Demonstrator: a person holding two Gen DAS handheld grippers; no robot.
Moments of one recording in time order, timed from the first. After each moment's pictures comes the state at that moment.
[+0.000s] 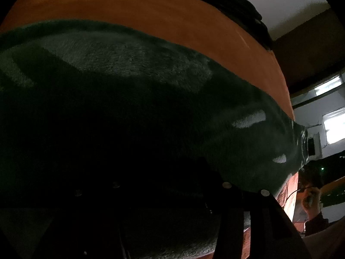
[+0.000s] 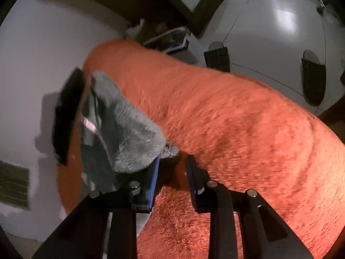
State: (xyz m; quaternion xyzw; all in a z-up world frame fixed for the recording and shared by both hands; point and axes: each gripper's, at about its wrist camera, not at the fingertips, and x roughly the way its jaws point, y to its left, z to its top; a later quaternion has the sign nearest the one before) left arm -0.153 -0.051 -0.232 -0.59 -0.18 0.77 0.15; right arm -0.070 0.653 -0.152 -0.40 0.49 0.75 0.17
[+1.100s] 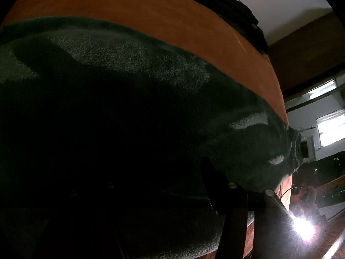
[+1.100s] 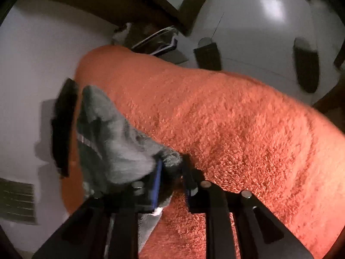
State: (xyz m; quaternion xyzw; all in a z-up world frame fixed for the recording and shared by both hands) left arm -0.124 -0.079 -0.225 -0.58 -0.20 0.77 0.17; right arm -0.055 0.669 -0.152 -0.38 0.53 0.73 0.19
